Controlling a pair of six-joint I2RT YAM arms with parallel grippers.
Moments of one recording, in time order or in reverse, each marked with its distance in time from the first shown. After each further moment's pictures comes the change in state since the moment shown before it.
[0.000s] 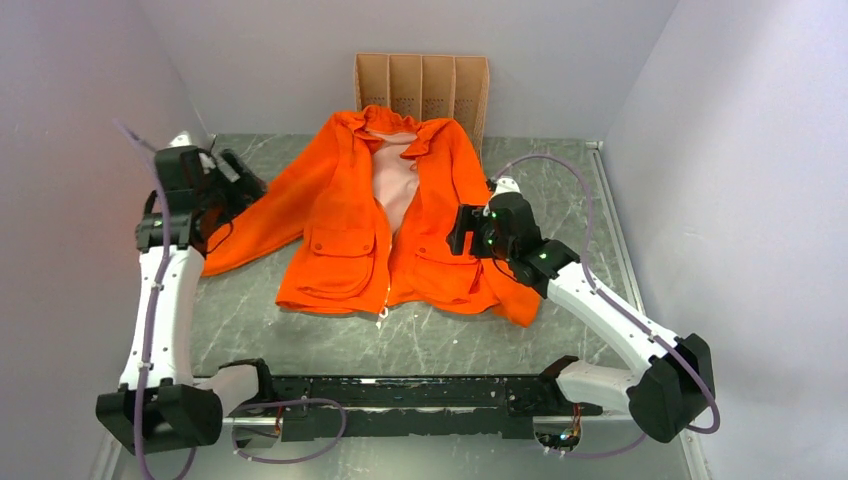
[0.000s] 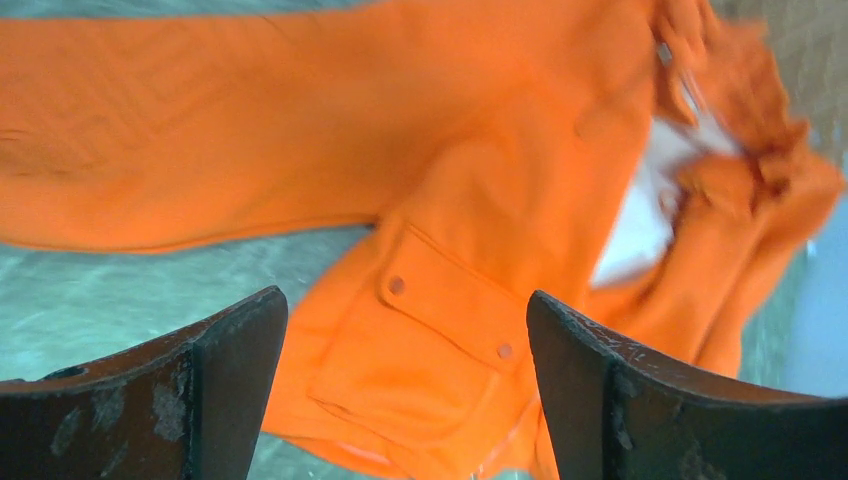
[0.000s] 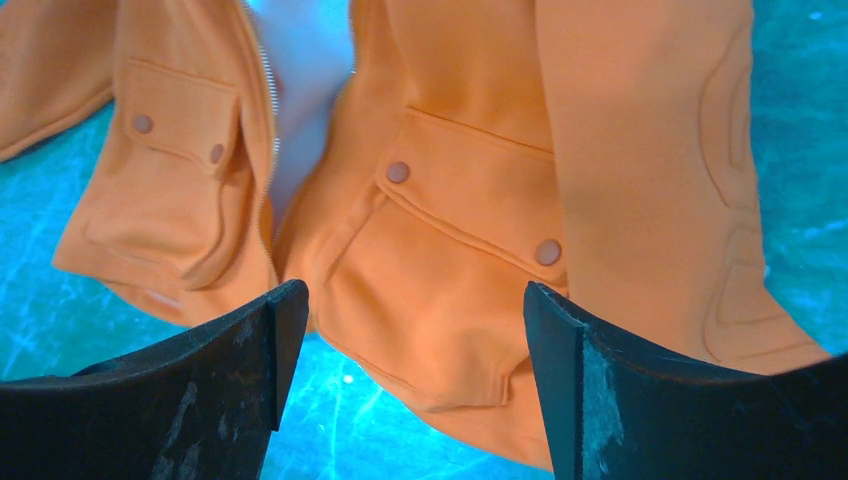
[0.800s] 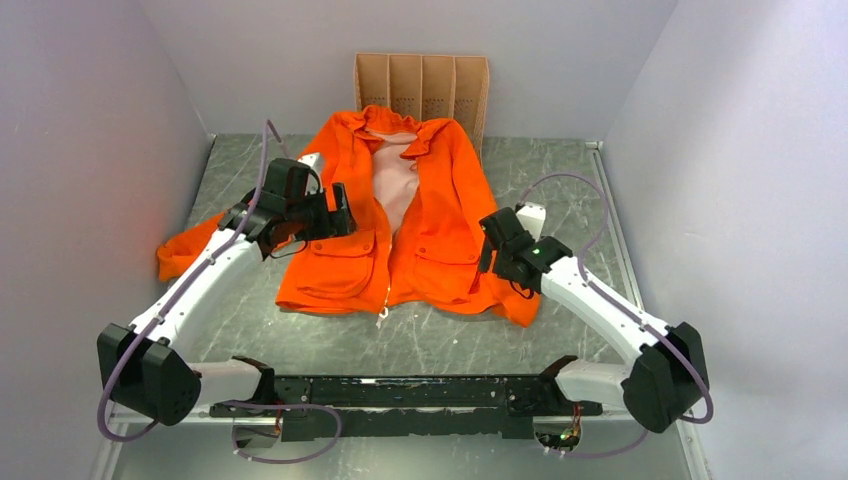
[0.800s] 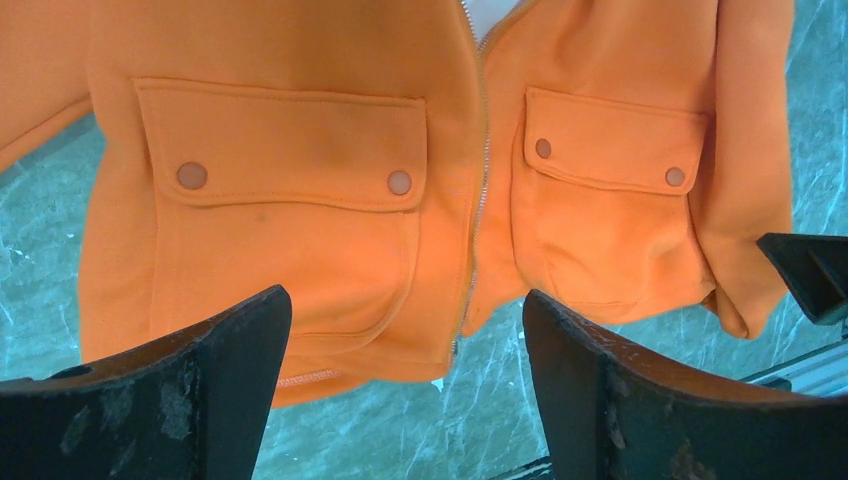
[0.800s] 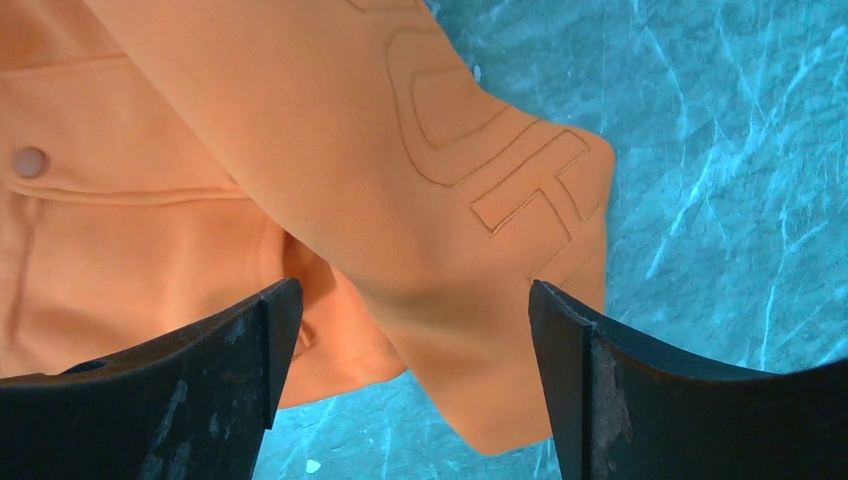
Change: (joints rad) left arm -0.566 0.155 -0.086 0.049 0.031 0.090; right arm -0.001 0.042 0.013 -0.440 0.424 0.257
